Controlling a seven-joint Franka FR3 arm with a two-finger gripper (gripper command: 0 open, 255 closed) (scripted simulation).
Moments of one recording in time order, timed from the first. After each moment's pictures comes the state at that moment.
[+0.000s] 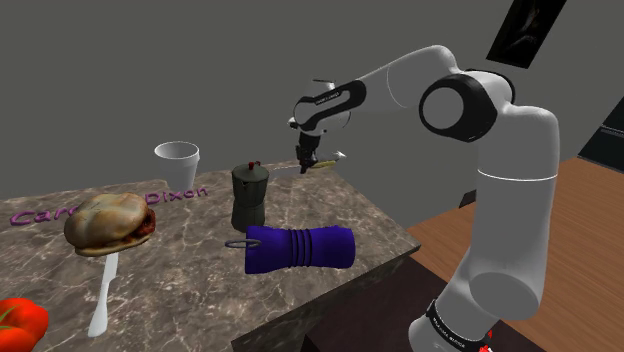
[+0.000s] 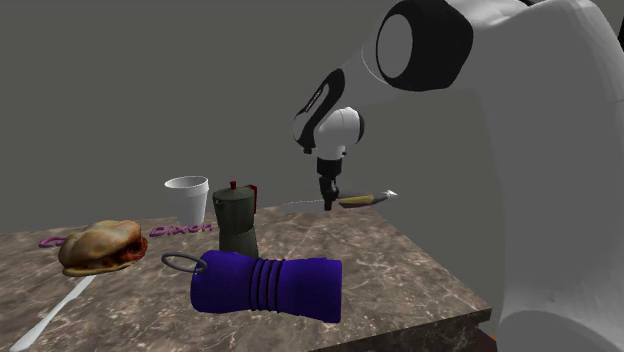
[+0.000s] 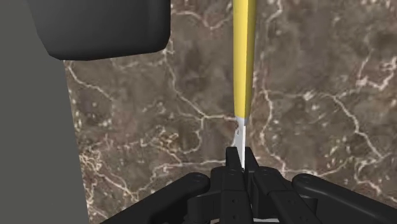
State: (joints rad) arm 0.12 0.38 -0.27 -1.80 0.13 2.20 -1.55
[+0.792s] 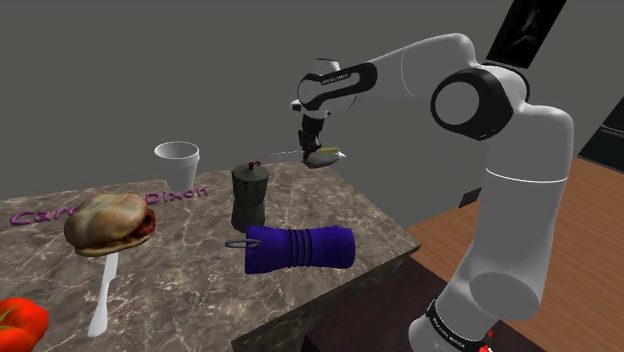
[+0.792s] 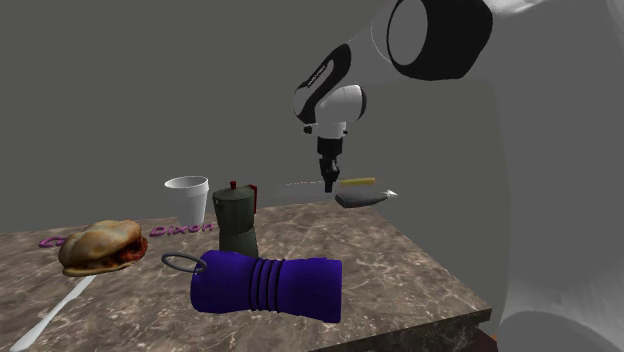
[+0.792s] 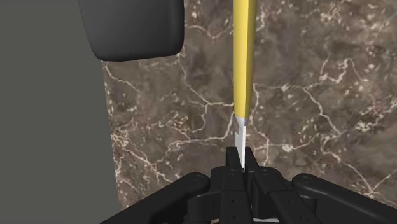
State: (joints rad) arm 0.13 0.31 -0.28 -1.72 0.10 2.07 -1.54
